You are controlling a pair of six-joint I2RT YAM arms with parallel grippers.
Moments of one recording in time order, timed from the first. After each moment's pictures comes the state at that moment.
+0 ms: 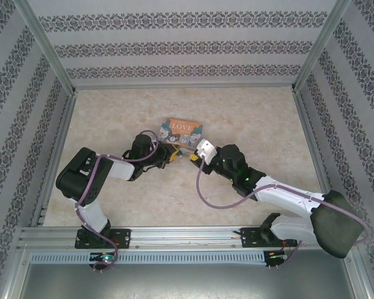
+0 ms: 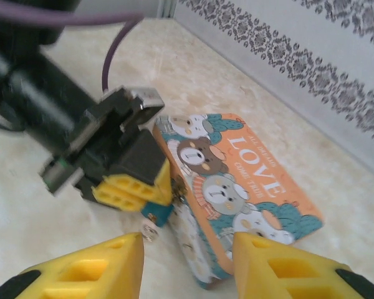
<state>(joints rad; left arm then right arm) -0.42 1.75 0.63 0.64 0.48 -1.48 0.74 1.18 0.53 0.32 -0.05 -0.34</state>
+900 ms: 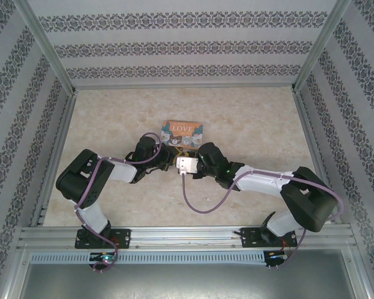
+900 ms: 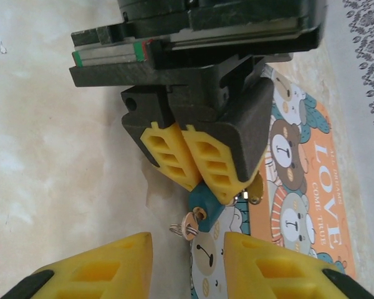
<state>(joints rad) -0.48 1.74 0.62 0.64 0.42 -1.53 0.79 1.48 0.68 0.18 -0.05 -0.87</state>
